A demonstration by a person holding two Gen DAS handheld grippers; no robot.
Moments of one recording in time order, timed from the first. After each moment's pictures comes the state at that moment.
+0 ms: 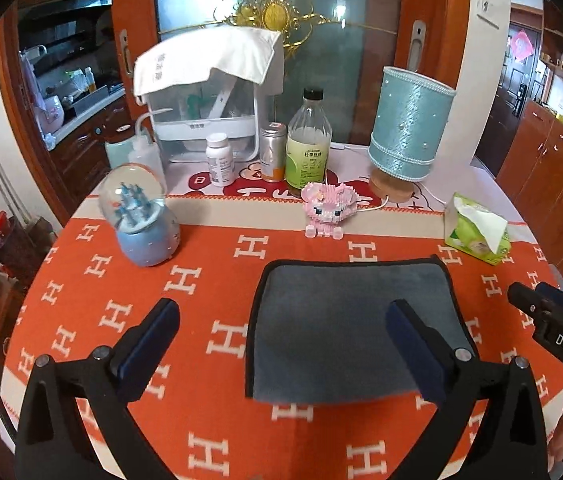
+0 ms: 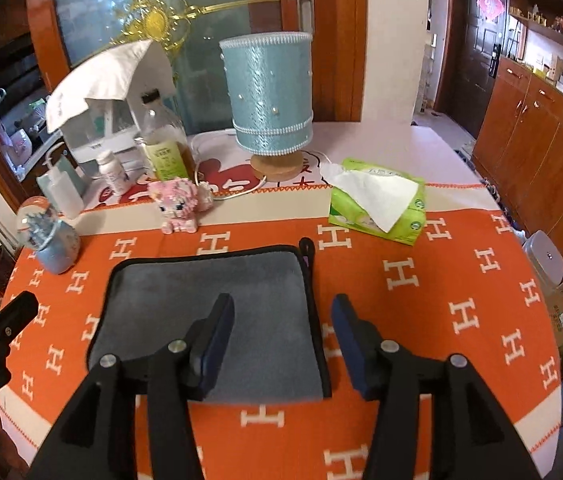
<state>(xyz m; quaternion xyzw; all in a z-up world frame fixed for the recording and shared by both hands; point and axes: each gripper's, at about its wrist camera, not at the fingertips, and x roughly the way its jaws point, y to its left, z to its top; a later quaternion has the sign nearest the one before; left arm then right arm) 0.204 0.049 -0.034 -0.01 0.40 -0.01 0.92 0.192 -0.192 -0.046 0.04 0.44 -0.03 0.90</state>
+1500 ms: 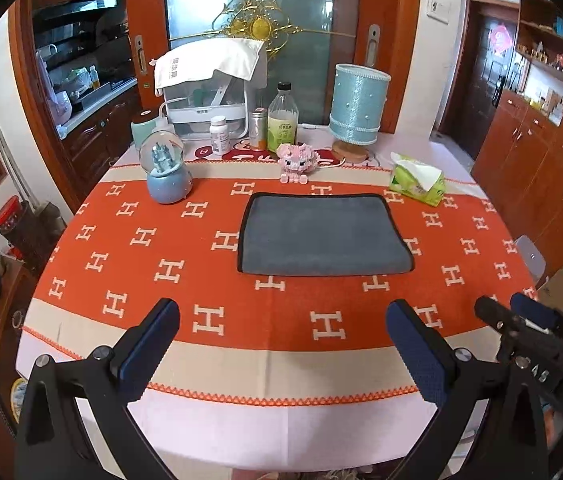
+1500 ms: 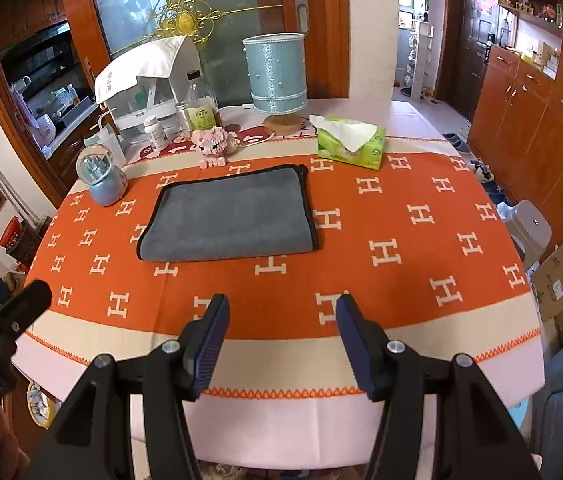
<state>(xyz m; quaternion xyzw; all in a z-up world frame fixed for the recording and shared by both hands) 0.015 0.027 0.013 -0.01 0.41 -0.02 0.91 0.004 -0.183 -0.014 0.05 0.45 -0.02 0.89</state>
